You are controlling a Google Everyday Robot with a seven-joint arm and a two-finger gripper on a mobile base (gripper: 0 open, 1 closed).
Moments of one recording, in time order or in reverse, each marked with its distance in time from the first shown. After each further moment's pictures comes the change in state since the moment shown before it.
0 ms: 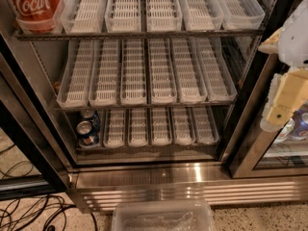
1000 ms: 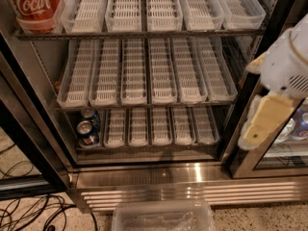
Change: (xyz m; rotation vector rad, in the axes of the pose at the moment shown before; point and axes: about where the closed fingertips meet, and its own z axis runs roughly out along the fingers) arm -0.016 0.024 0.035 -0.018 -0.068 0.059
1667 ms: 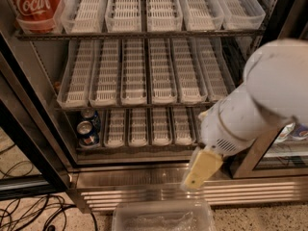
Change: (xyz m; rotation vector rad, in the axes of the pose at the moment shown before) arm -0.040 0.075 0.119 -0.101 -0.099 0.065
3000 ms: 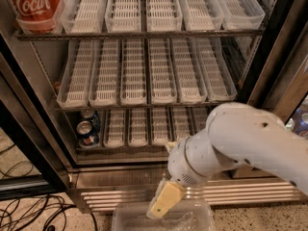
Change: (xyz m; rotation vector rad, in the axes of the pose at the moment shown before) arm -0.028 0.058 0.097 -0.121 -0.159 -0.019
